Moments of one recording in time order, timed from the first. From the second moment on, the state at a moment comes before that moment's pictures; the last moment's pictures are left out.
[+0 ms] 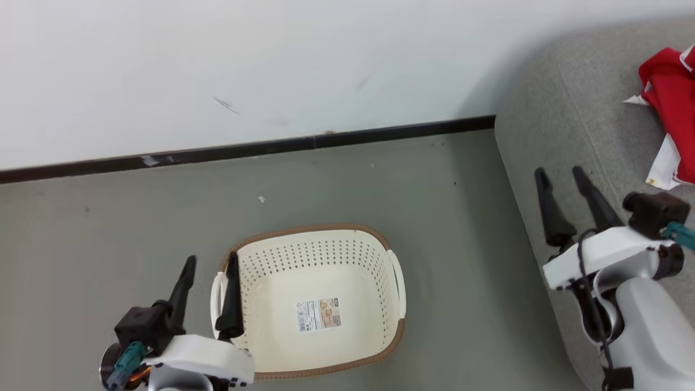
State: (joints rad) left arm -0.13 0.07 -0.29 0.09 -0.50 0.18 -0.22; right arm -0.42 -0.13 0.05 0.44 0.32 0.13 -0.26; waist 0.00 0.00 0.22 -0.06
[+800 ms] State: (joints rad) left arm -0.02 0.10 -0.26 0.23 -0.49 0.18 -0.25; right arm -0.13 -0.08 0.06 0.37 0.19 0.13 -0.26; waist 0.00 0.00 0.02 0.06
